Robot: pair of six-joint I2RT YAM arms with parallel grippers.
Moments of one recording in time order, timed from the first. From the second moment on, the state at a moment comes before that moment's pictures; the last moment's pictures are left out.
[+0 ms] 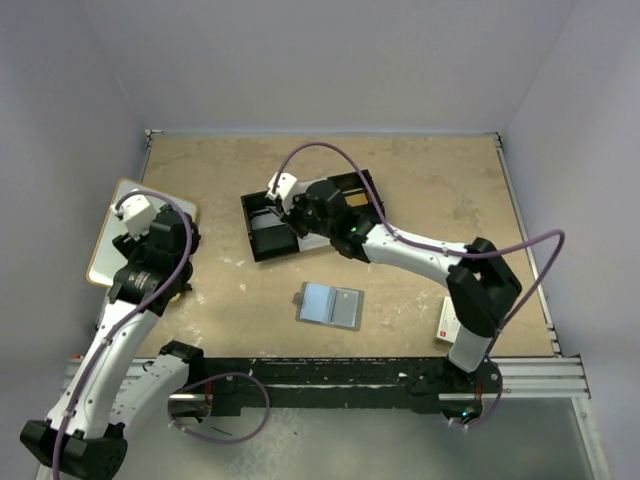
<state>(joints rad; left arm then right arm) -0.29 0.83 0.90 -0.76 -0.85 -0.63 0.86 1.71 1.23 0.13 -0.05 -0.22</state>
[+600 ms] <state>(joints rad) -0.29 0.82 0.88 -0.75 -0.85 -0.64 0.86 2.04 1.50 0.05 -0.07 -0.59</state>
